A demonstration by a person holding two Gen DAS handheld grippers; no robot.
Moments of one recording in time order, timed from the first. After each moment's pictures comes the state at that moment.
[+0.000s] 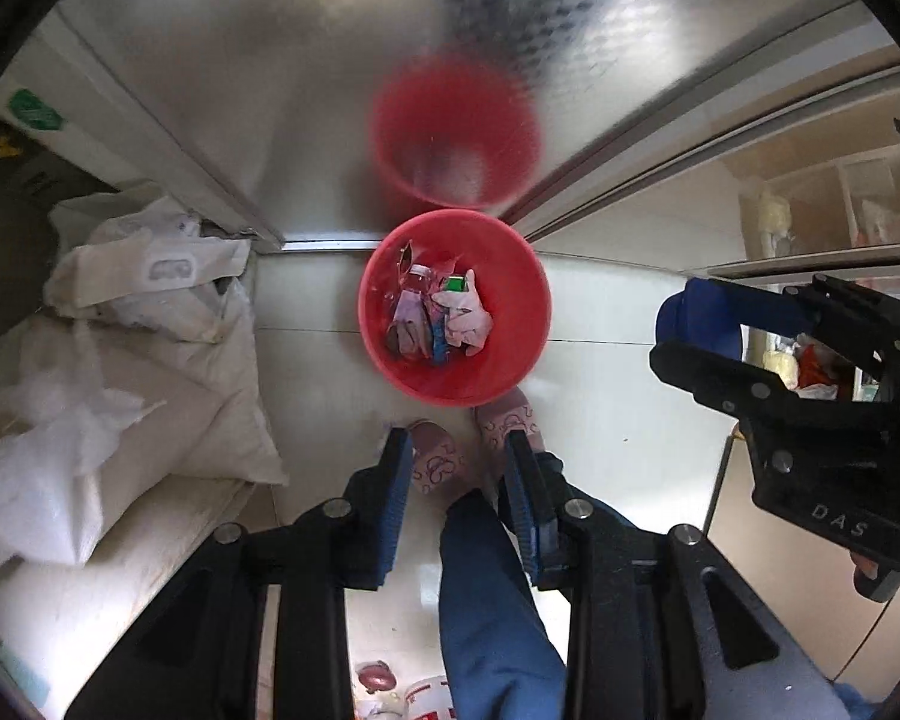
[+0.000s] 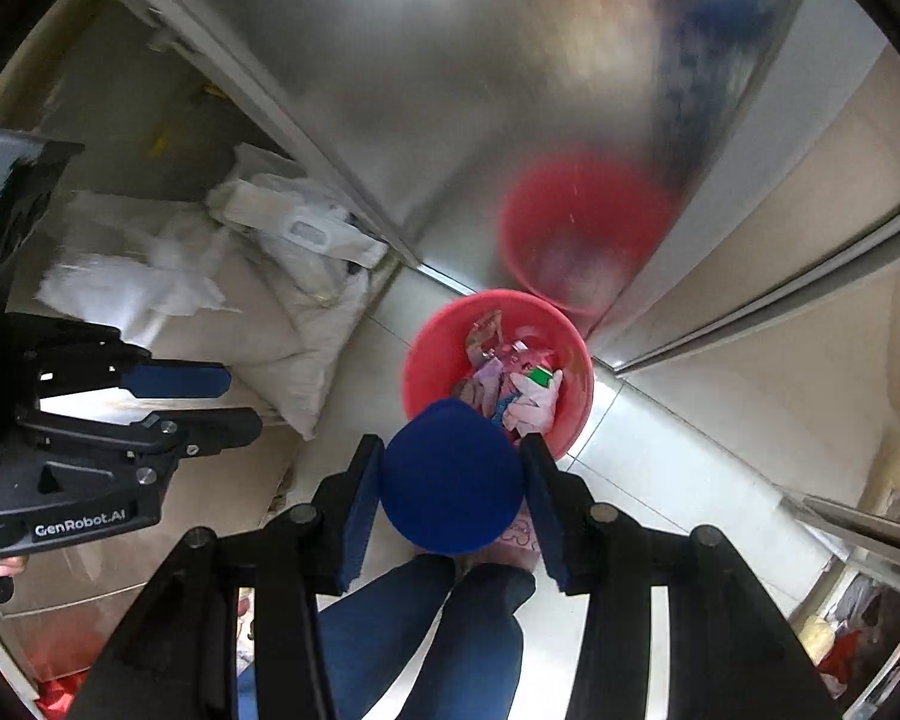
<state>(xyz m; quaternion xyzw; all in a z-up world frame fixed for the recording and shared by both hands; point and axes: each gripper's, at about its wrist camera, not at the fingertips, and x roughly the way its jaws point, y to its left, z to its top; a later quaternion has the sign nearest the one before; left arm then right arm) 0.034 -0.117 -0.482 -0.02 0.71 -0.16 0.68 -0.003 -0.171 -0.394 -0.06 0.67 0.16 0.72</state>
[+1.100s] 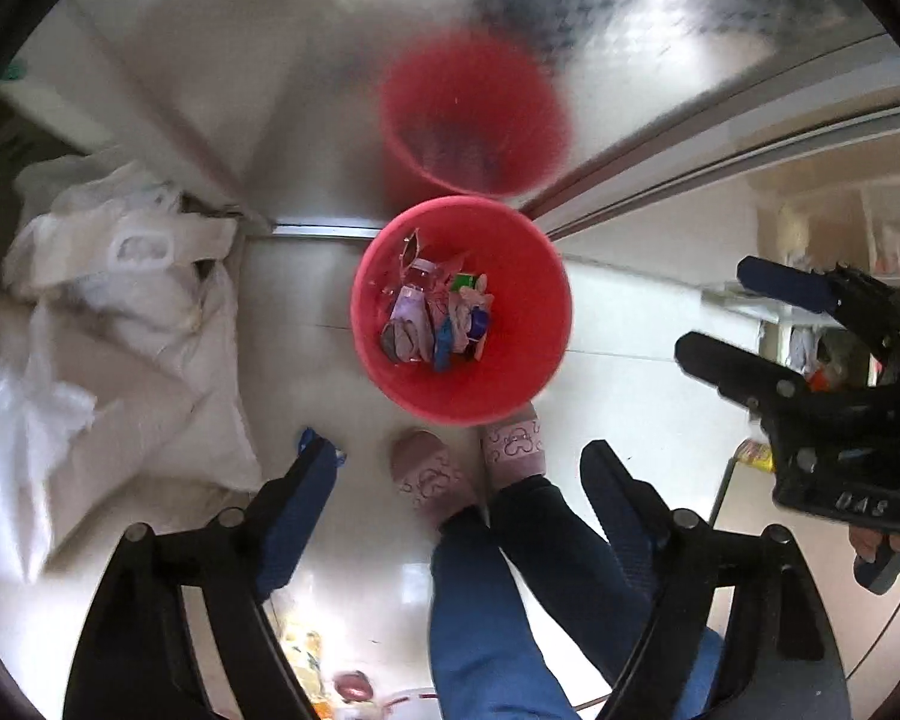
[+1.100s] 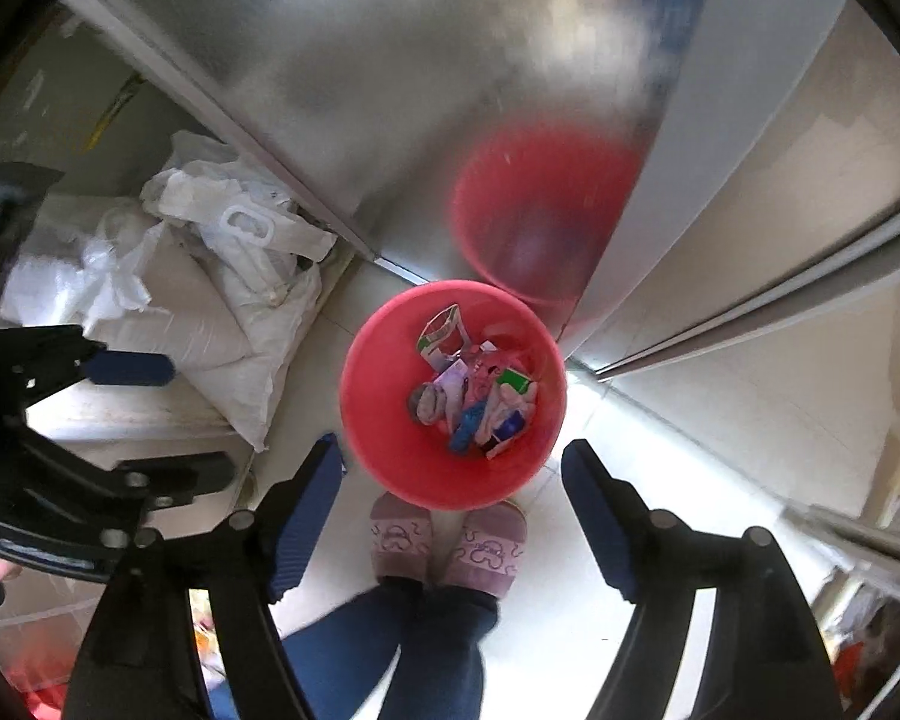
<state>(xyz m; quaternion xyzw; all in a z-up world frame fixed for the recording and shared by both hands) 0.038 -0.121 -0.518 -0.05 0.72 -0.13 0.68 0.008 -0.200 -0.429 -0.07 0.66 0.15 0.73</state>
